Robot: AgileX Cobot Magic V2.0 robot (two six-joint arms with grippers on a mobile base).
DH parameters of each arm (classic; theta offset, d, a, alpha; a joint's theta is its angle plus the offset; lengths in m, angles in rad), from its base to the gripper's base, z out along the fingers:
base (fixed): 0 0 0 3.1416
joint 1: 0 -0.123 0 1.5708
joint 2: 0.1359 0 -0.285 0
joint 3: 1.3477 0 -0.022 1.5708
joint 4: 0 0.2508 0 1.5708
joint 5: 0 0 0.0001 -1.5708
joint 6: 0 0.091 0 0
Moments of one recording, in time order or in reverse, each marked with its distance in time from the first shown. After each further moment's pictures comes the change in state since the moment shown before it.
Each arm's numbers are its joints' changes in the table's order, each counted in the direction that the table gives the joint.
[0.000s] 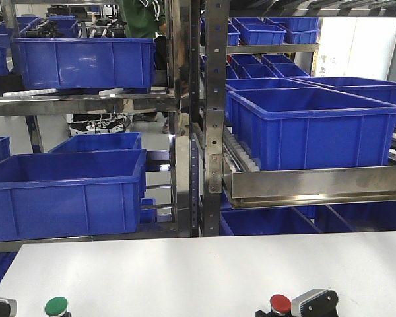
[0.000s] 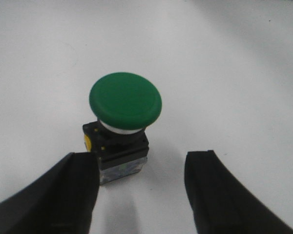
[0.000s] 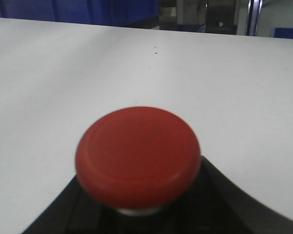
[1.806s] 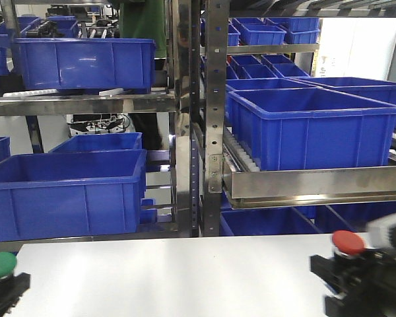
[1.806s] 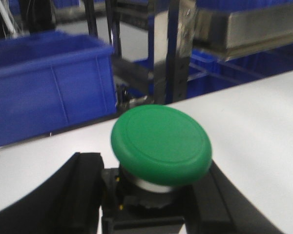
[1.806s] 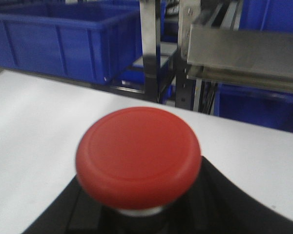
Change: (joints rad) left arm 0.000 -0.924 0.031 0.547 -0.498 -0.534; right arm 0.000 -1.180 0.159 -0.836 -0.797 1.071
